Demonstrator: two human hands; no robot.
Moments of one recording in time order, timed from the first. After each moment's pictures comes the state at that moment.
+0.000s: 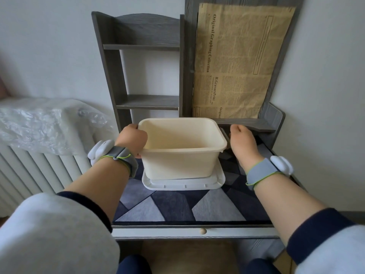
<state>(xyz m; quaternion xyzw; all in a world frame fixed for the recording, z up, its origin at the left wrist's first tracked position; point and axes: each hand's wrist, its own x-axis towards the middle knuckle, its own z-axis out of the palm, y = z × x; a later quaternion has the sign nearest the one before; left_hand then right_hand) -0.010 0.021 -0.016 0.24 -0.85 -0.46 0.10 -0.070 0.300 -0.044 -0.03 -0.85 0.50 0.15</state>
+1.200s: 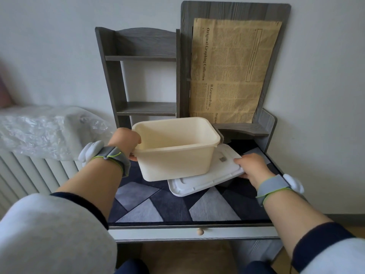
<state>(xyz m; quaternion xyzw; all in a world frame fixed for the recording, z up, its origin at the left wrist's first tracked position) 0.004 0.018 0.003 0.27 -0.81 -0.51 0.07 -0.053 0.351 -0.078 -0.16 -0.77 0.62 0.00</state>
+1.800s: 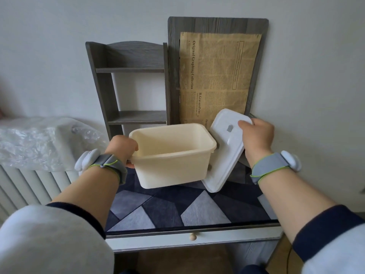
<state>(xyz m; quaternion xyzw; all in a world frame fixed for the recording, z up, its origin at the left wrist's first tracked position) 0.001 0.031 0.007 0.26 -0.82 -0.50 0.09 -0.052 0.353 0.011 -0.09 -0.71 0.62 0.31</state>
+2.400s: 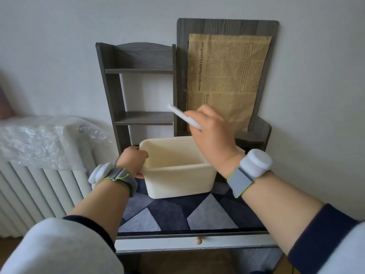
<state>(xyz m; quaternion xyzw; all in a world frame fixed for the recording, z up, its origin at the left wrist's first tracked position) 0.000 0.030 -0.029 0.24 -0.80 -0.55 0.06 0.017 0.248 0.047 0.30 -0.82 0.25 0.42</state>
